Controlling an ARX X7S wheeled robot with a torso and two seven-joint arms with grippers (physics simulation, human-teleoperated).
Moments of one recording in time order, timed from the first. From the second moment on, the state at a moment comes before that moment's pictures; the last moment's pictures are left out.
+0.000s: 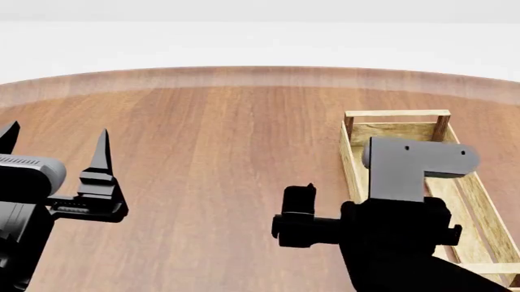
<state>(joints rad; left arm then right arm) -0.45 -0.25 0.16 0.56 -0.32 -0.77 -0.28 0.70 0.21 0.11 -0.40 0.94 1.46 0.64</state>
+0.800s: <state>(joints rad) -0.46 -0.27 0.17 0.57 -0.33 -0.77 -0.30 0.64 0.45 -0.02 -0.20 1.69 1.49 1.20</state>
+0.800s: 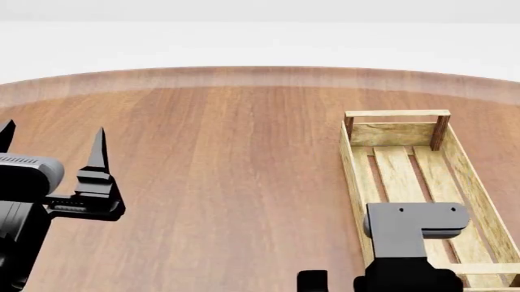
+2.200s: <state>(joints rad) -0.45 -0.29 0.19 0.56 -0.35 -0.75 -0.33 0.46 0.49 -0.24 -0.08 1.49 1.36 0.94</state>
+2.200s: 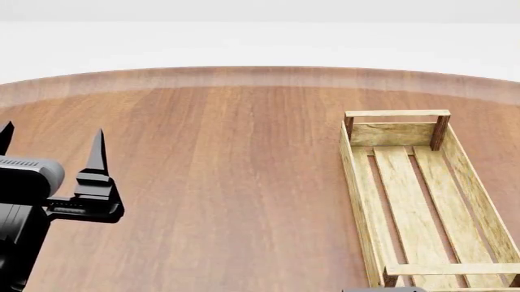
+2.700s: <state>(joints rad) -0.45 -0.30 0.20 0.56 -0.36 -0.74 -0.33 0.48 0.47 -0.34 0.06 1.33 1.27 0.76</state>
